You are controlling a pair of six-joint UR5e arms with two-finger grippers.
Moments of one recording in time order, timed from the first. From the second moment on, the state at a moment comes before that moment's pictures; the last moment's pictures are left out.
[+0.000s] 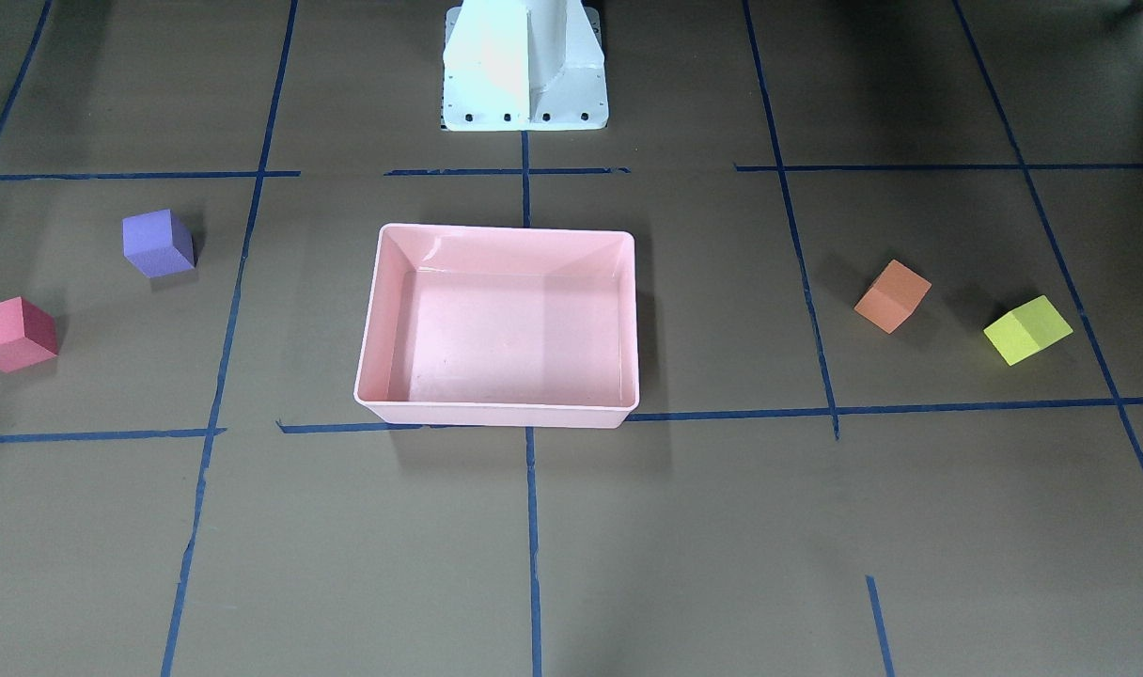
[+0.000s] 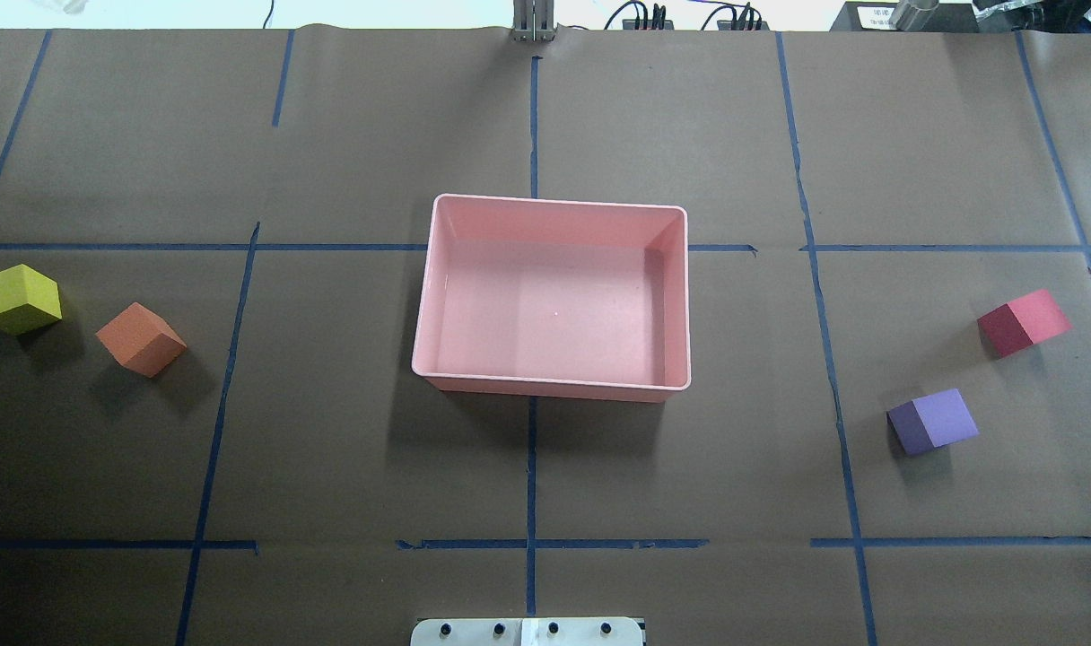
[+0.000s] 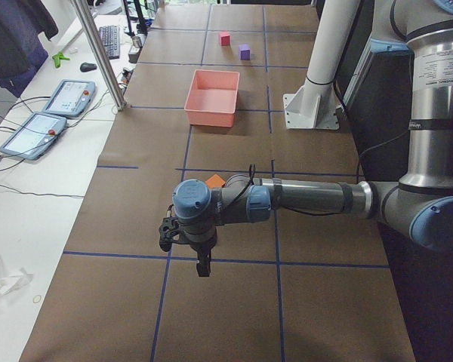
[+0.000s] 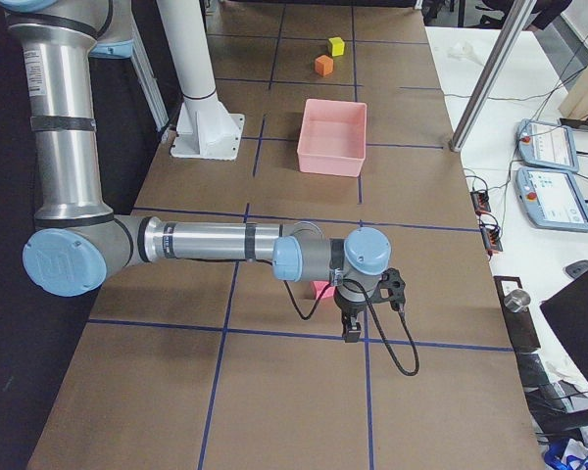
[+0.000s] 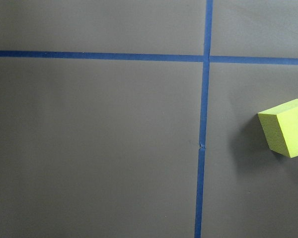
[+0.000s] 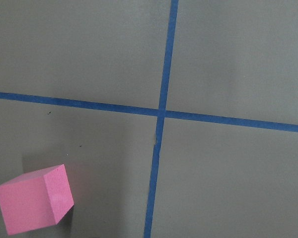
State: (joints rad) left arm -1.61 -1.50 -1.68 -1.45 -2.33 0.06; right arm 1.55 -1.52 1.55 -1.58 2.35 -0.08
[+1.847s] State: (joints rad) left arm -1.60 -1.62 -1.71 -1.49 -2.33 0.05; right arm 1.42 -1.50 1.67 -1.31 2.35 0.05
